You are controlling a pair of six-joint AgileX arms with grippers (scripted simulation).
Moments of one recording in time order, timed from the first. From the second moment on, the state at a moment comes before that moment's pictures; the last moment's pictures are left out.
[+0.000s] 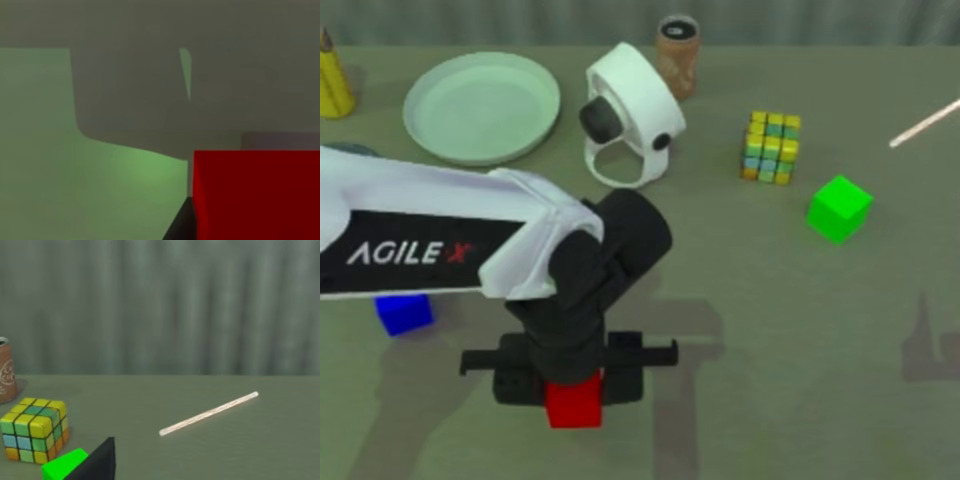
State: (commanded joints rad) left arm -0.75 1.86 1.05 -0.75 -0.02 -0.75; right arm 0.00 0.00 0.00 0.00 0.00 0.00
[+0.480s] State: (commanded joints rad) left arm -0.75 1.86 1.05 -0.75 -0.02 -0.75; right arm 0.00 0.00 0.00 0.00 0.00 0.00
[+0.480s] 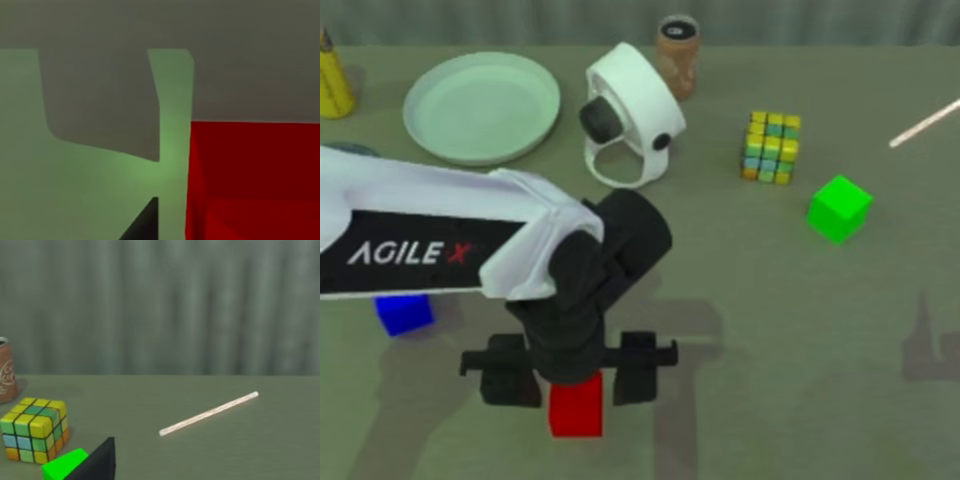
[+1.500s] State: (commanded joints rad) left arm -0.74 1.76 1.18 -0.98 -0.02 -0.76; right arm 0.00 0.00 0.00 0.00 0.00 0.00
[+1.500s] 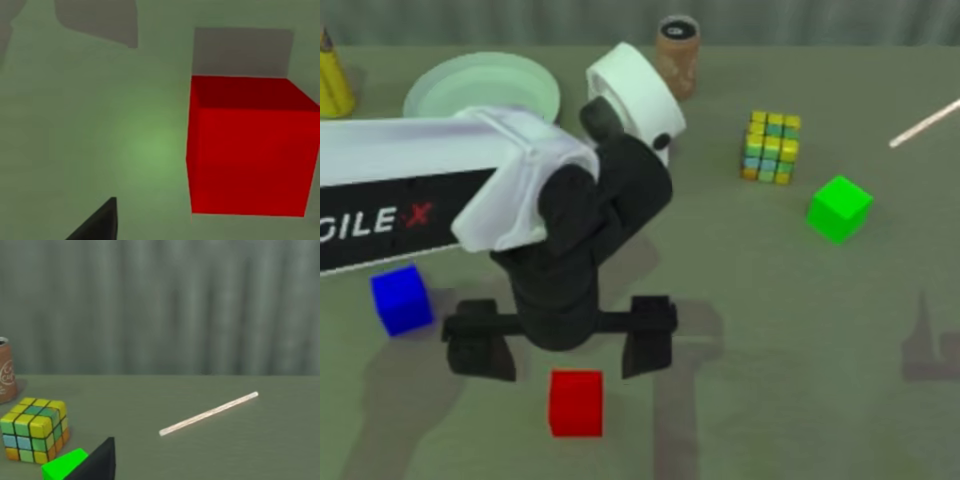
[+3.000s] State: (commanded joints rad) left arm -0.22 0.61 0.37 -0.42 -0.03 -0.45; right arm 0.15 1.52 1.35 -0.84 0.01 -0.30
